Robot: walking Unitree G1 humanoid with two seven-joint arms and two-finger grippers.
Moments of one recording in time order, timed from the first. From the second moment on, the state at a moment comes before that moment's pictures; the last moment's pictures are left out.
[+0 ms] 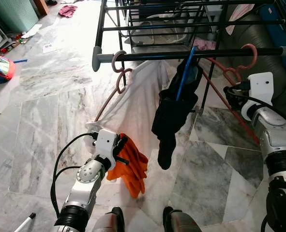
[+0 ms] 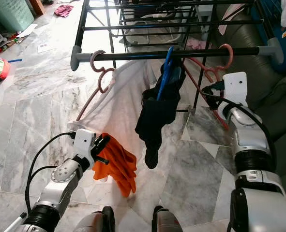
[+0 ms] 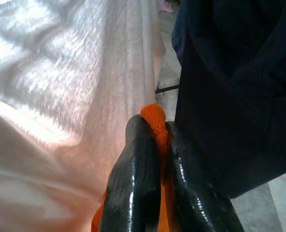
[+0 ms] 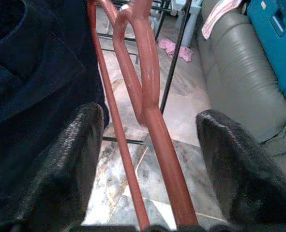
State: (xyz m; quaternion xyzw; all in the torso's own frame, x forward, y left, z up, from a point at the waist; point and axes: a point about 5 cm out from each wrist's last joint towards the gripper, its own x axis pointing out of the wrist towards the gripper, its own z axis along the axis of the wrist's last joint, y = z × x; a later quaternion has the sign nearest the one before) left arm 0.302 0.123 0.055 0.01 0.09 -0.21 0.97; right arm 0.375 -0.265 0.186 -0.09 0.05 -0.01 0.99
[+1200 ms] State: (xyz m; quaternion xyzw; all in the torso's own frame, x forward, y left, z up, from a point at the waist) left arm 0.302 0.123 0.050 0.02 0.10 -0.21 0.97; right arm 0.363 -0.276 0.169 -0.09 0.09 -0.02 0.99
